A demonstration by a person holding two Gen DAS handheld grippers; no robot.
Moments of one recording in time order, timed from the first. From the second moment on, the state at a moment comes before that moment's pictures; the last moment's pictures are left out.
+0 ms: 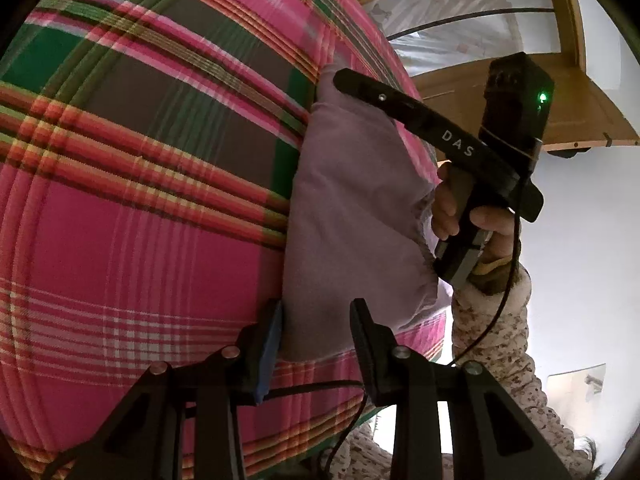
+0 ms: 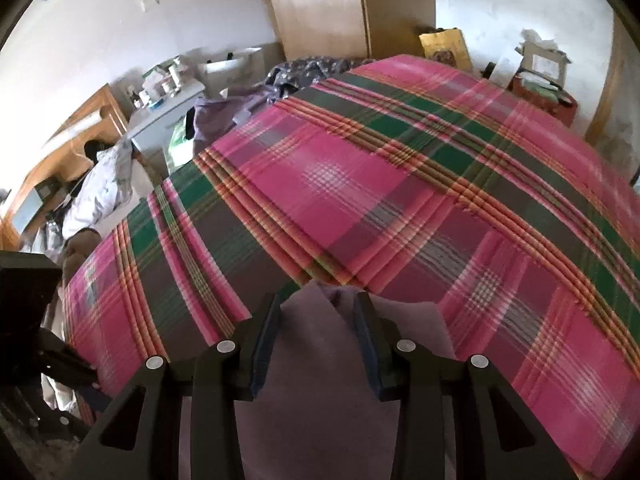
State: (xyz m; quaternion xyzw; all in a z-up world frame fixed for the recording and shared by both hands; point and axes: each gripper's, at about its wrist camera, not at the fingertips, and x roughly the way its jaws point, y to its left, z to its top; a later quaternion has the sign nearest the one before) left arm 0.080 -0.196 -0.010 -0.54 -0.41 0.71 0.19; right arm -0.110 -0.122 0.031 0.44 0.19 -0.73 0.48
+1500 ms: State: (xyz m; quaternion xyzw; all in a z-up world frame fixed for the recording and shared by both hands) left arm 0.089 -0.210 -0.014 -0.53 -0.43 0.70 0.20; right arm -0.109 -0.120 0.037 0.41 0.17 -0.78 0.44
